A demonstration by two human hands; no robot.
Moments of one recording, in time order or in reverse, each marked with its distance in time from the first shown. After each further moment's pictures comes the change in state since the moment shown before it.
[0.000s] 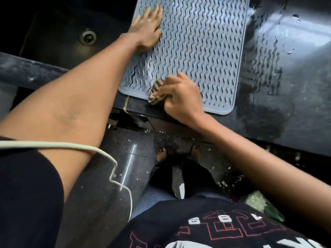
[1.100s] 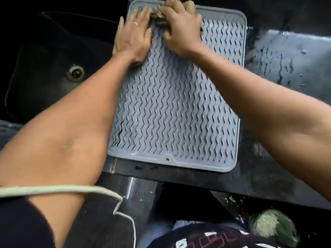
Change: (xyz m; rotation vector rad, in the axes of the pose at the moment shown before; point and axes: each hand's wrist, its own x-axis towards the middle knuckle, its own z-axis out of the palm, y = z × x) left_hand 0.107 -0.016 -0.017 0.066 0.239 -0.044; right_hand 0.250 0.125 -0.028 -0.366 0.008 0.211
